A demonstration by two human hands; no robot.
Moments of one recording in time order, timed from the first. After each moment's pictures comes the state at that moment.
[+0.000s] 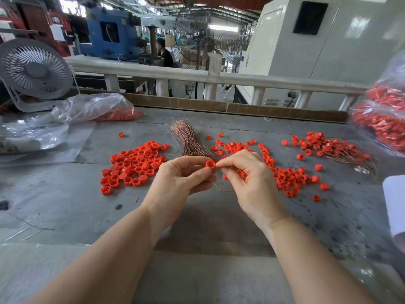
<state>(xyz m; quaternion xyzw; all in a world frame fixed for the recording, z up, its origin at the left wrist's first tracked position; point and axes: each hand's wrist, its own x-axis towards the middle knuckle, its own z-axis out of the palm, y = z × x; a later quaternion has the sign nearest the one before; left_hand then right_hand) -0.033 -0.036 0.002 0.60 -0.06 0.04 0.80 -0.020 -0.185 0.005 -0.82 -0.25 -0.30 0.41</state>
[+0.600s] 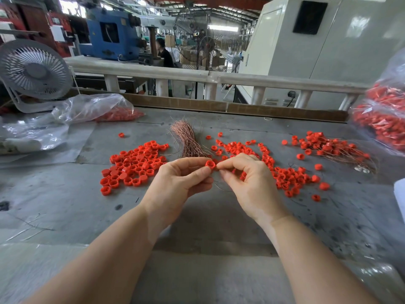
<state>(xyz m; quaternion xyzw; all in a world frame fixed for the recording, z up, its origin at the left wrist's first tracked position) -0.032 -0.035 0.003 0.57 -0.05 0.01 0.82 -0.021 -0.185 0.007 -0.84 -0.22 -0.24 0.44</state>
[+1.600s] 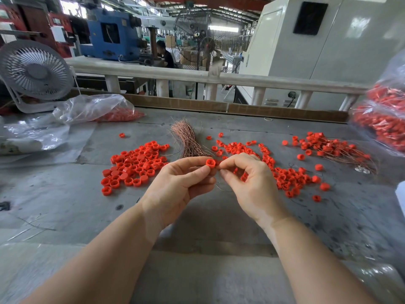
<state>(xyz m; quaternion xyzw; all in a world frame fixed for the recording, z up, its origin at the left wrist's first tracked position) -0.033 -0.033 0.006 0.52 -0.05 -0.05 0.85 -0.020 -0.184 0.004 -0.82 -0.23 -0.27 0.44</state>
